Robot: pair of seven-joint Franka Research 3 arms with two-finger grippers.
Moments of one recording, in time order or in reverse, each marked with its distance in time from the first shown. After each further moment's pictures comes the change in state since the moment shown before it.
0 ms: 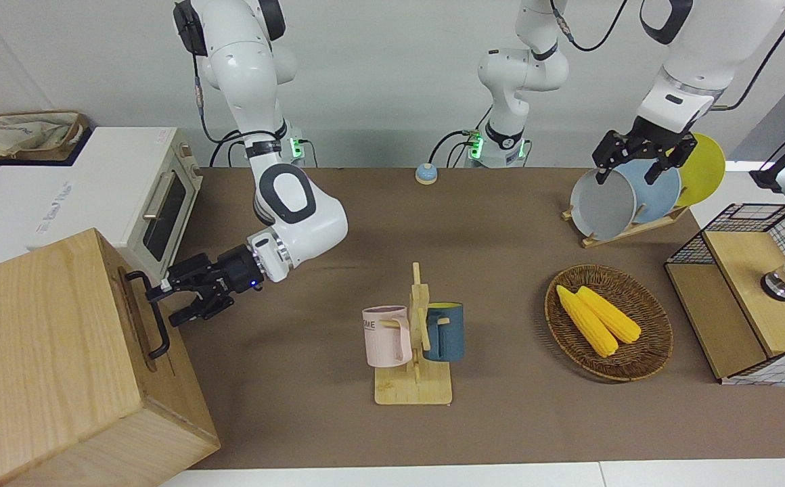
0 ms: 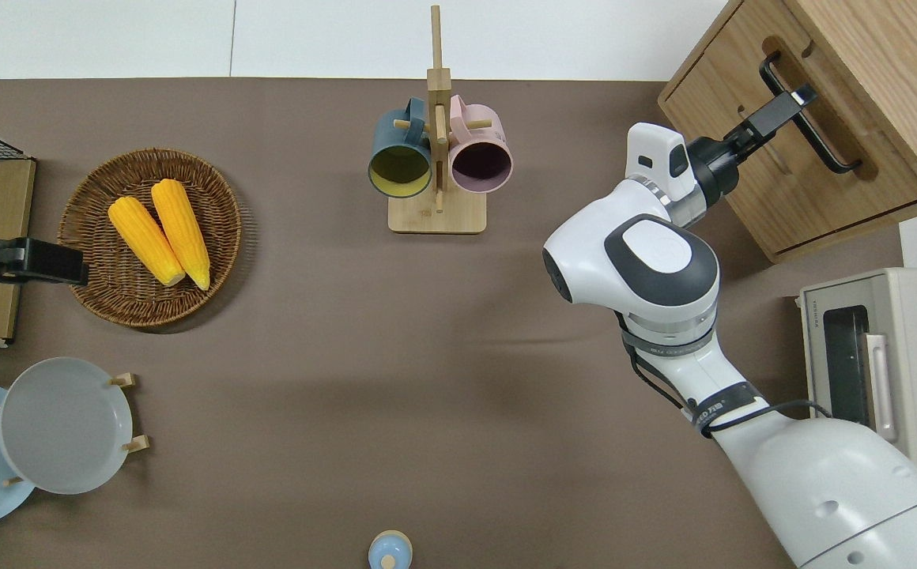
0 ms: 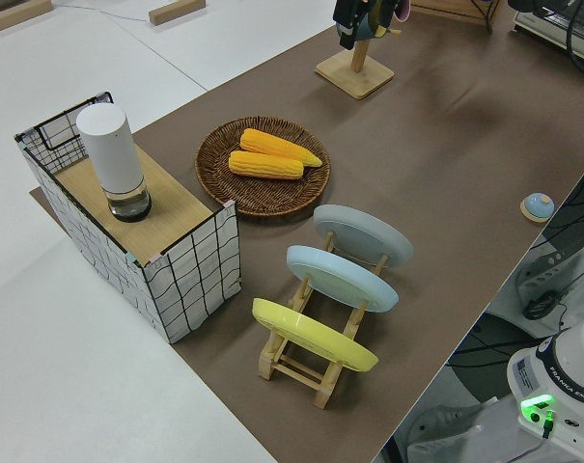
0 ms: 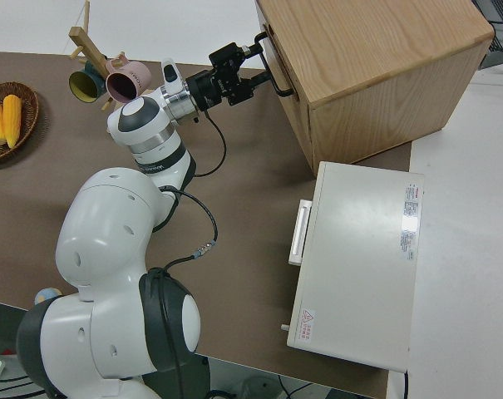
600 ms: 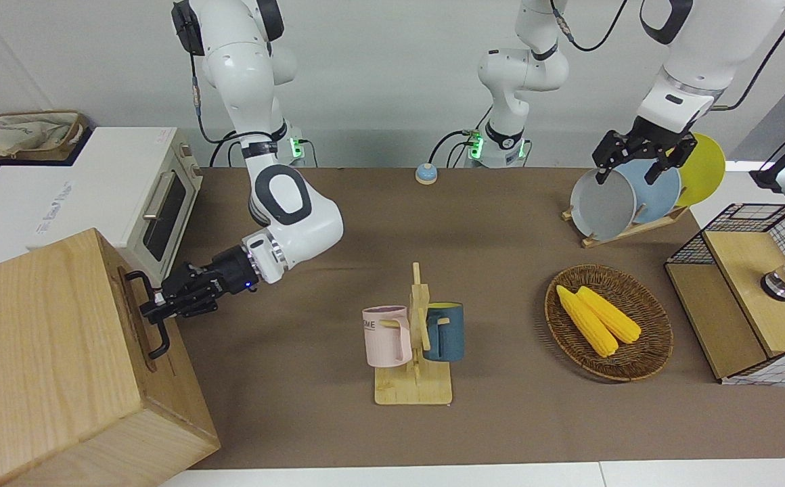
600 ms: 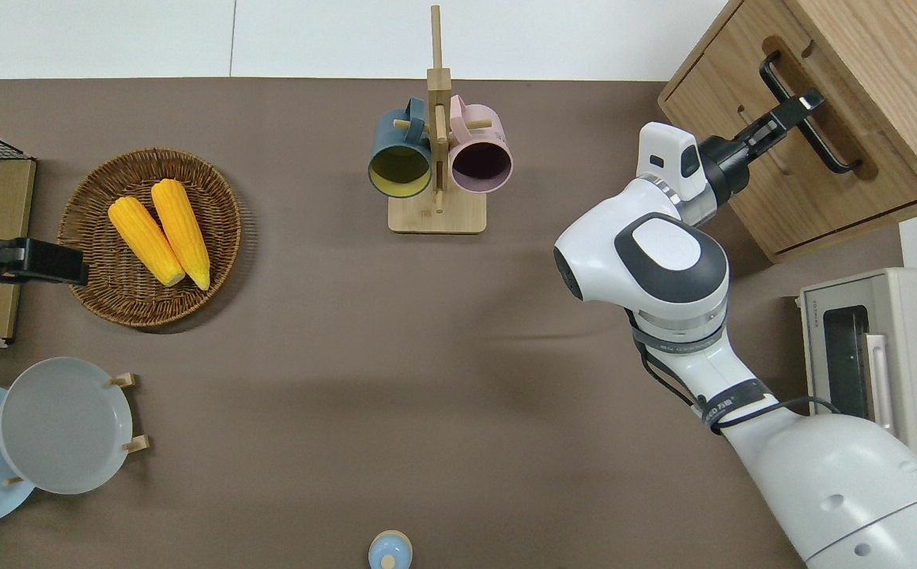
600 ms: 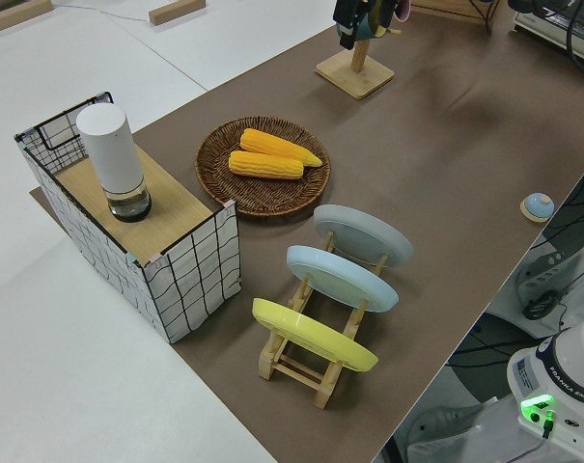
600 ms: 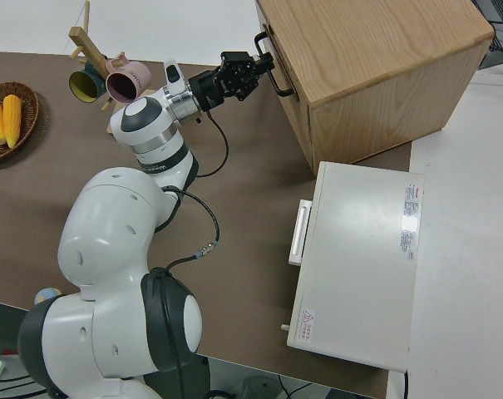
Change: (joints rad) left arm 0.000 0.000 0.000 0.000 0.000 0.000 0.000; right arm -0.004 0.002 0.001 -0.005 0.000 0.005 0.017
